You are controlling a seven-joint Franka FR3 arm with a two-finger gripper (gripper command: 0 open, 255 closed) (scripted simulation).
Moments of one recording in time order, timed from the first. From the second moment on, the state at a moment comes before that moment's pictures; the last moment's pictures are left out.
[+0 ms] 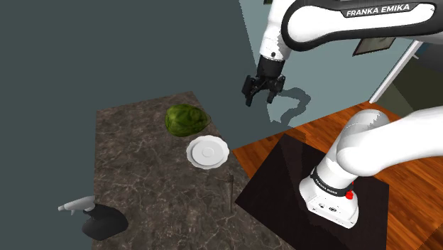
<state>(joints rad) -0.05 -0.76 0.08 -2.60 0.20 1.85 0.43</state>
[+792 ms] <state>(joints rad) -0.01 -0.50 0.27 -2.77 0.50 2.22 0.81</state>
